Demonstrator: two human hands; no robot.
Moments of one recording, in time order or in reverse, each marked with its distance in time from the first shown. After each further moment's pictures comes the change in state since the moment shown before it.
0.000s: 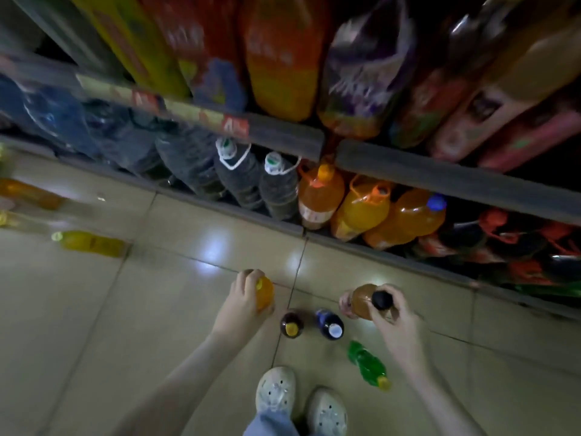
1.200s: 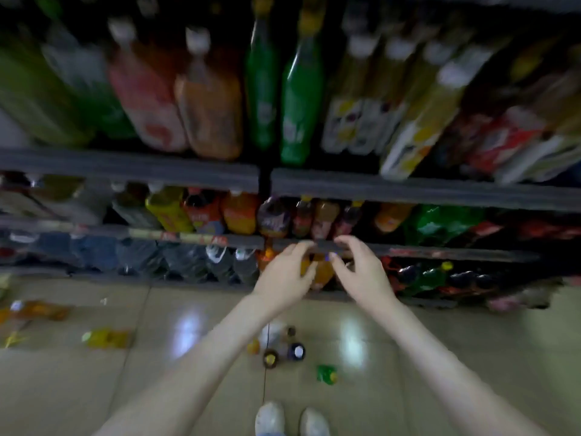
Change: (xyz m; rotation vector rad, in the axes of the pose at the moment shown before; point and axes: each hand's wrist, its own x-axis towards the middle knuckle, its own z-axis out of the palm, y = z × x) left_hand -0.019 0.356 -0.276 -0.063 -0.161 0.346; right_hand -0.118 -0.288 -0.268 -0.012 0.102 -0.231
